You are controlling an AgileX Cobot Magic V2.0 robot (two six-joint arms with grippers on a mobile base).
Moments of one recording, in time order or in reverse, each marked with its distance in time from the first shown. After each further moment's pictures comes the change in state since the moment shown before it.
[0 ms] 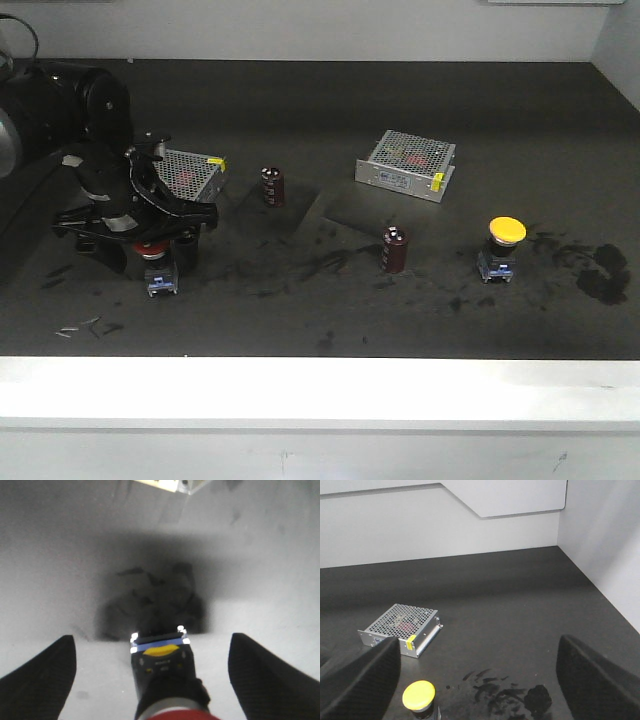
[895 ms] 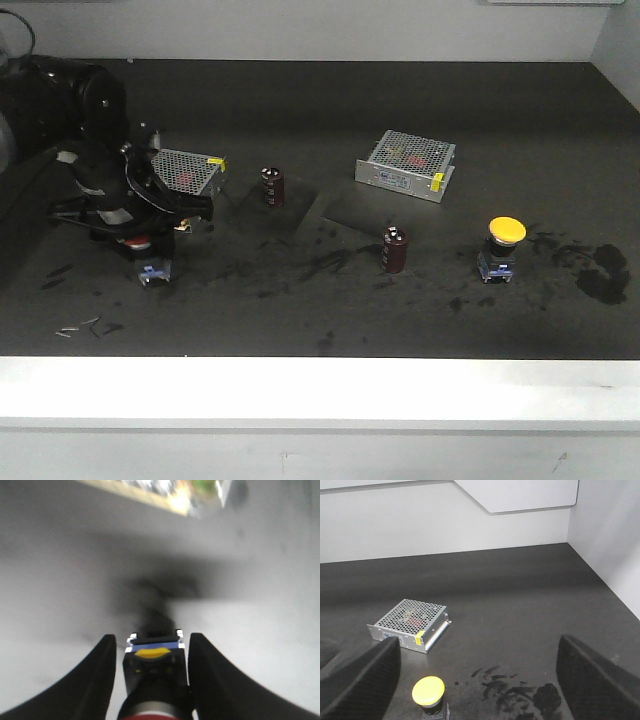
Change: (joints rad) left arm 0.000 -0.032 0.000 0.066 -0.043 -0.001; right arm 0.031 0.008 0.000 0.000 0.000 0.000
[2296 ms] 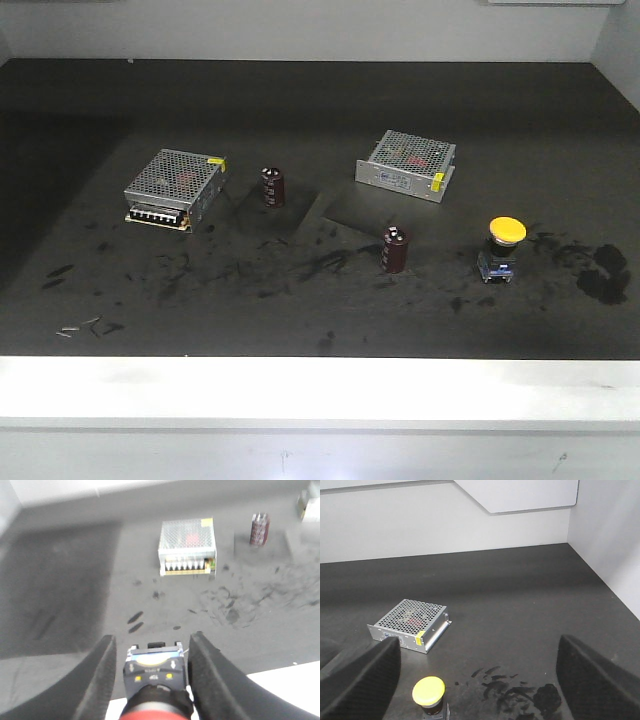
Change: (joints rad) left arm 0.000 -1.471 1.194 0.398 -0.688 0.007; right arm 0.000 0.000 0.000 0.000 -0.002 0.000
